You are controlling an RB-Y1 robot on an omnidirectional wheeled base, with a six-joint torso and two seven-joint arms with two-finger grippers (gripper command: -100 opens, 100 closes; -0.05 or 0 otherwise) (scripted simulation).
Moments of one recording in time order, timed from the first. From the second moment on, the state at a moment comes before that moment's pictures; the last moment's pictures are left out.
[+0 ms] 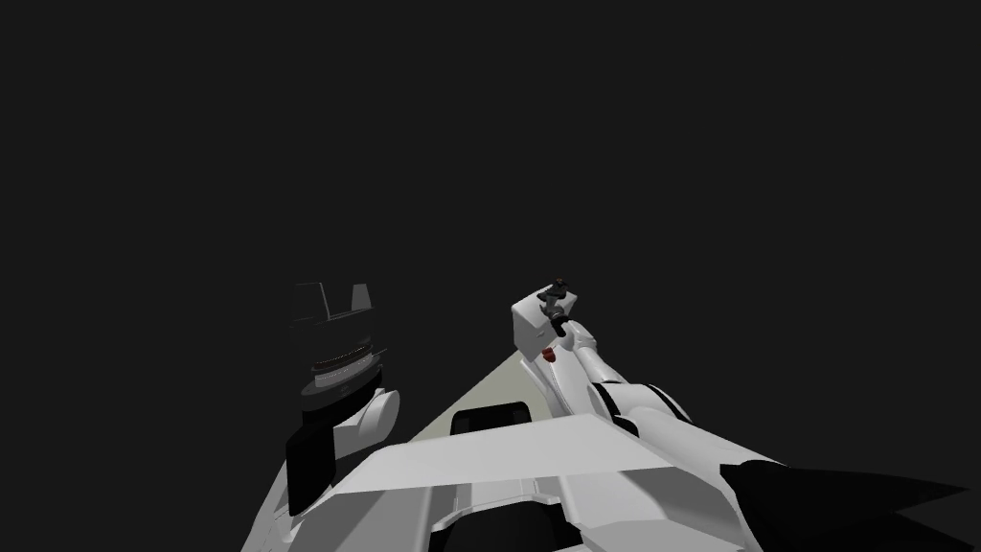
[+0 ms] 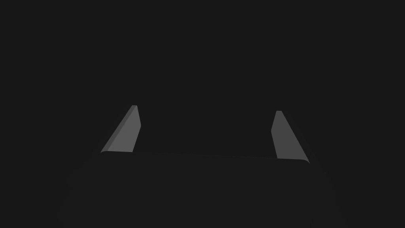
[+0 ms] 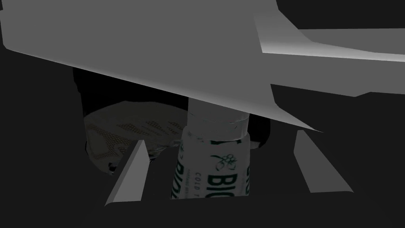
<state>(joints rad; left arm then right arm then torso) 0.46 0.02 0.05 -2.37 0.04 -0.64 -0.16 -0.37 -0.34 -0.21 -0.84 1.05 -0.03 0.42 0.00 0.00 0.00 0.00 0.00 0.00</state>
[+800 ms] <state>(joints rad) 0.46 0.02 0.05 -2.37 0.04 -0.64 -0.16 -0.38 -0.42 -0.37 -0.76 0.97 -0.23 0.51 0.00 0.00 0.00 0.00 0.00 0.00</state>
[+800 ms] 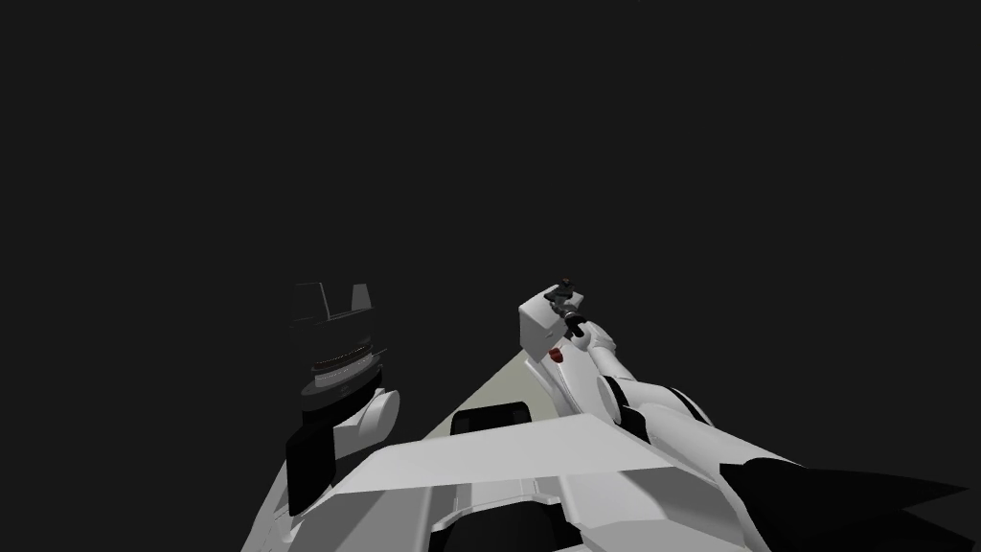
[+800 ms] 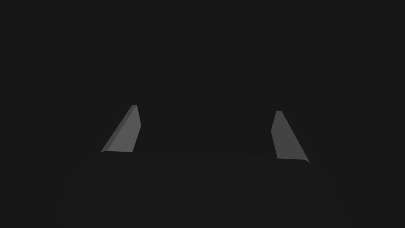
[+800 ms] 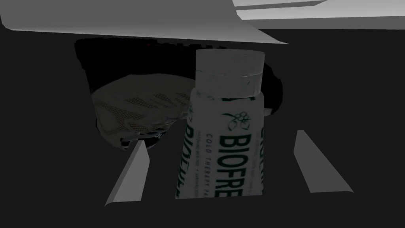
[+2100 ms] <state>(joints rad) 0.46 0.02 0.05 -2.37 0.04 -0.64 -0.16 -0.39 -0.41 -0.40 -0.75 0.96 -0.28 0.53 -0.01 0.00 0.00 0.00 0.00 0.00</state>
